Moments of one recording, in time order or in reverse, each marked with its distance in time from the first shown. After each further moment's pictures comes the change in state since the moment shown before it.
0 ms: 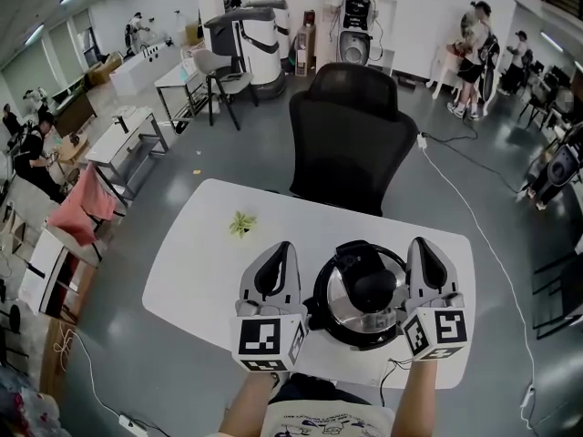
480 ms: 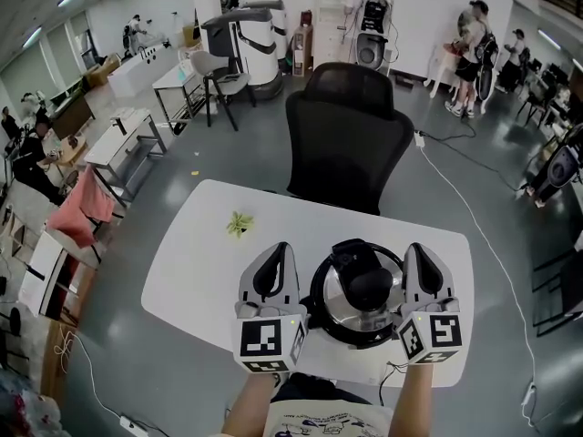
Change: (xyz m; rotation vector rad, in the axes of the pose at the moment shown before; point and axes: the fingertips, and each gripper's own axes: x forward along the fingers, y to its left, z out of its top) left arm -0.001 -0.006 -0.001 0.014 -0.002 0.020; right arm -0.011 -0.003 -0.010 0.015 0.022 -0.023
